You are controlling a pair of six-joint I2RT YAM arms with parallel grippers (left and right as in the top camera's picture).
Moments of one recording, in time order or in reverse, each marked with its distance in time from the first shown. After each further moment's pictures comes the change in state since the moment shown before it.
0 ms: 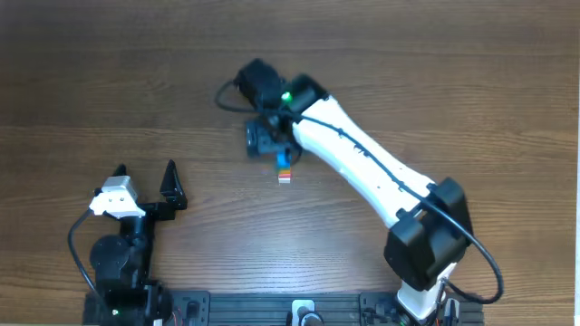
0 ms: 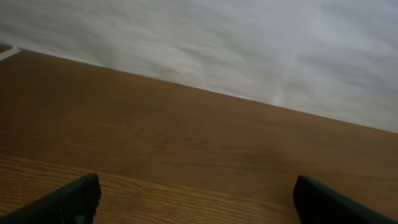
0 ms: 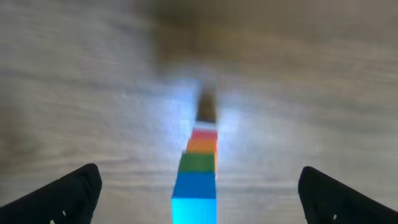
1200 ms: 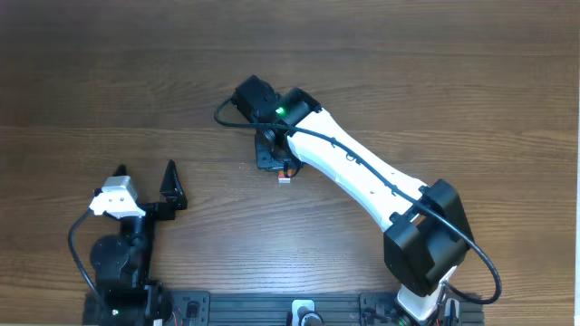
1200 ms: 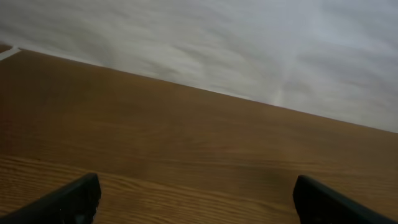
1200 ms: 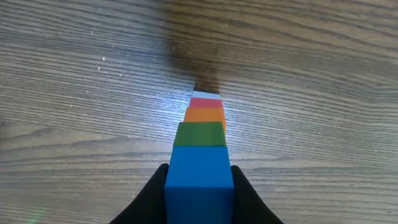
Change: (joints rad) left arm 0.000 0.000 0.000 0.000 0.000 0.000; right arm 0.050 -0.017 -0.130 0.027 -0.020 0.051
